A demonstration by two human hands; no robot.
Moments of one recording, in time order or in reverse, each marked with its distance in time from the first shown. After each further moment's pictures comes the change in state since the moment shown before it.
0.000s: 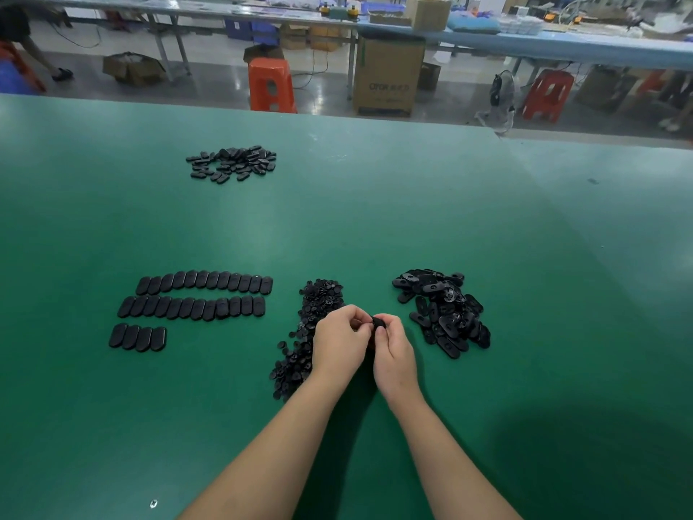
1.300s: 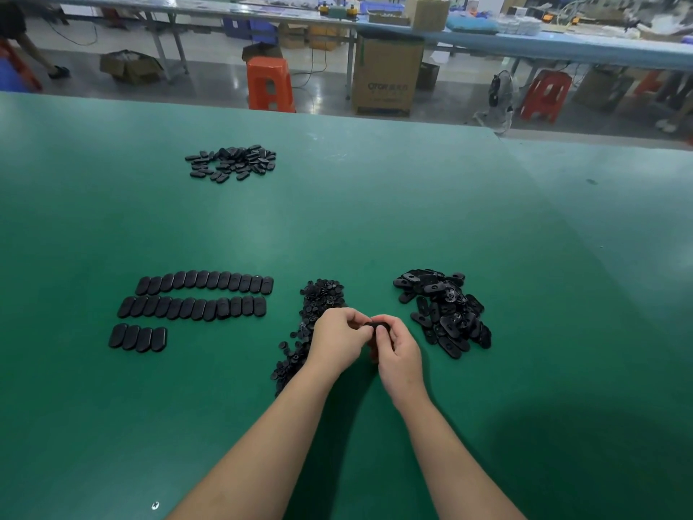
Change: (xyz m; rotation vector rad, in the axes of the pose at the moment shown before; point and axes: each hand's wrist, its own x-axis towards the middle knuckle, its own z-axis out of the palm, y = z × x) left_hand 0.008 -0.003 -0.011 -0.063 -0.158 -0.068; right_hand -0.002 -0.003 -0.001 0.251 -0.002 0.034
